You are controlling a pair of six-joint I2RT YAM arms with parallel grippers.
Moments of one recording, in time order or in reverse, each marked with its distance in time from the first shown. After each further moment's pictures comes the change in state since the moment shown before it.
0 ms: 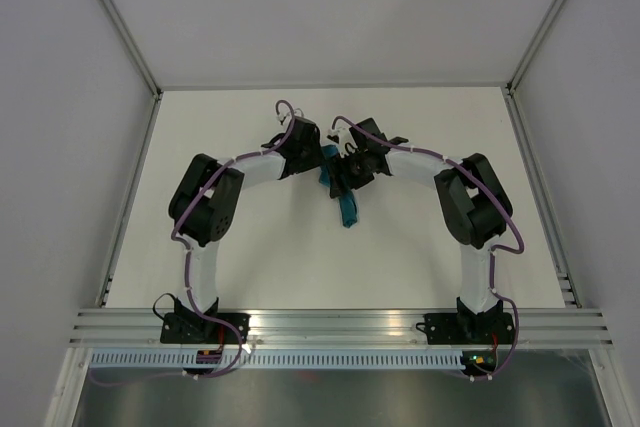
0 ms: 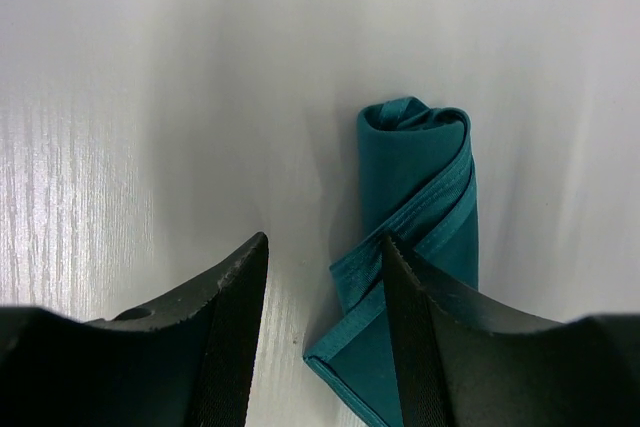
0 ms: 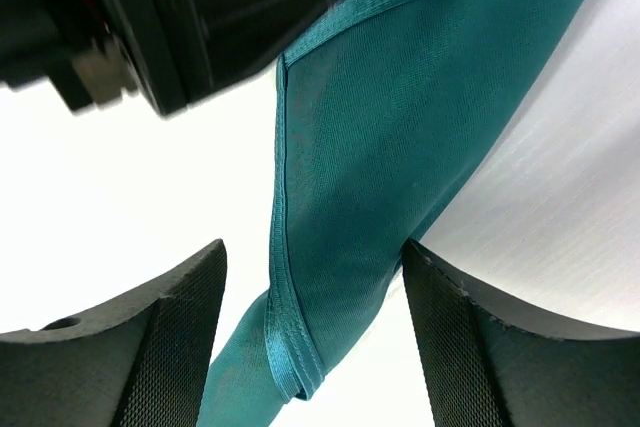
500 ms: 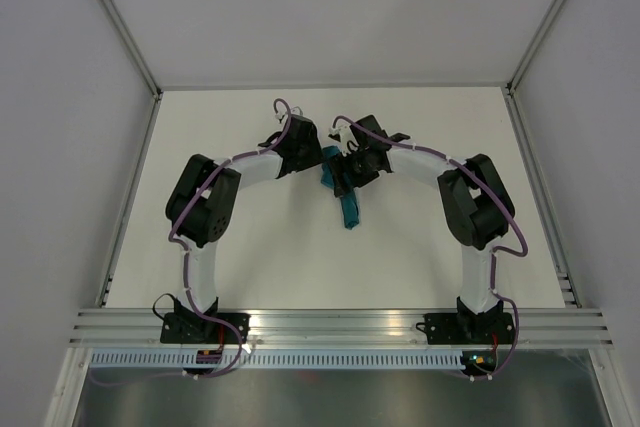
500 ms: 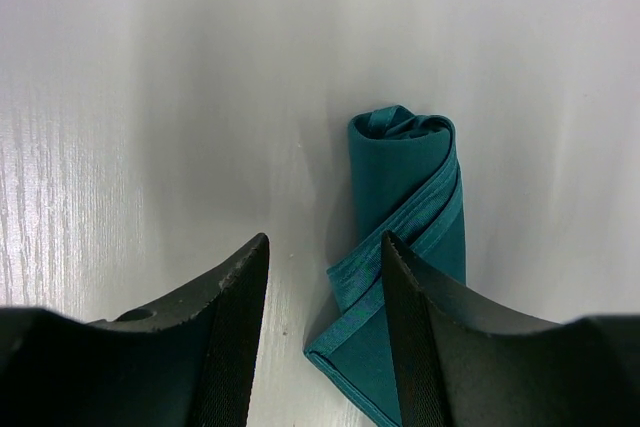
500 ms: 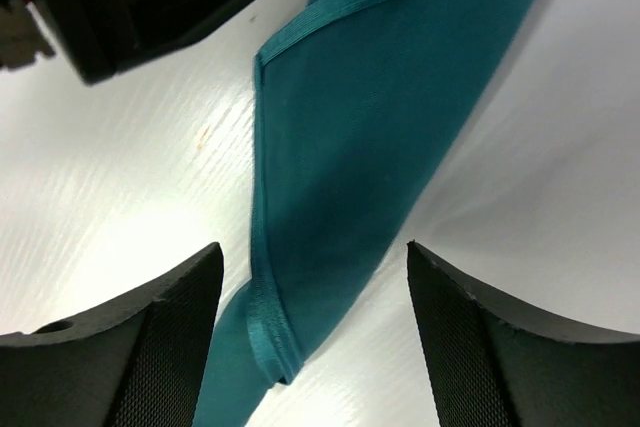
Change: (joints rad) left arm 0.018 -0.018 -0.008 0.010 0.051 0.000; right arm -0.003 -0.016 0.025 -0.079 0.047 -0.031
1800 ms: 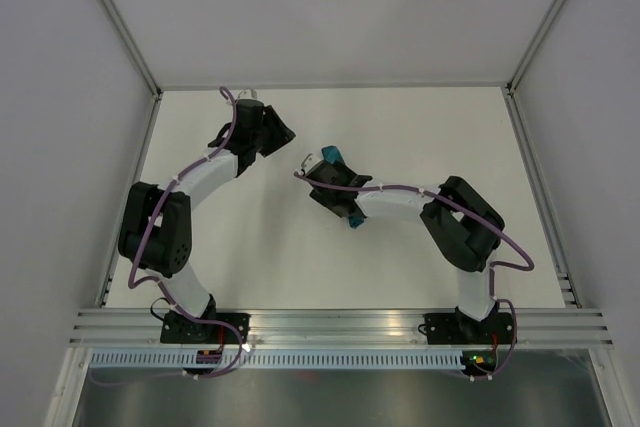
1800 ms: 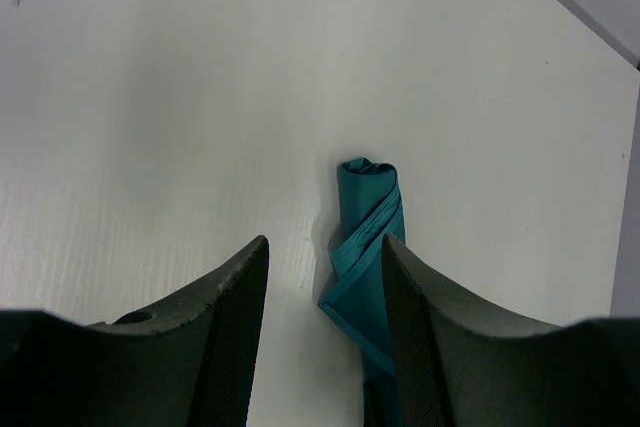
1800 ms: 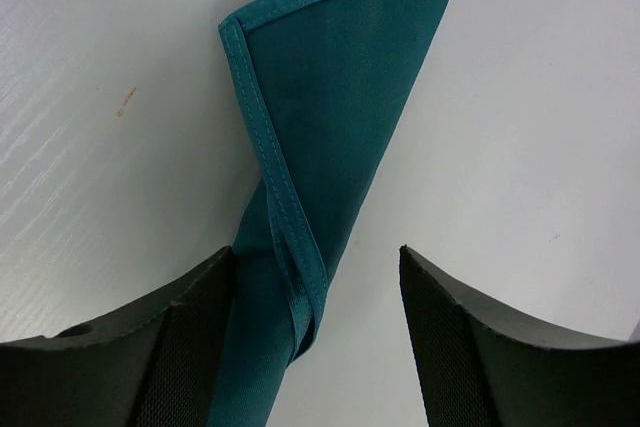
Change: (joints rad) left arm 0.177 -0.330 -0.146 -0.015 0.097 -0.032; right arm 0.343 -0.074 -0.166 0.158 0.848 -0.211
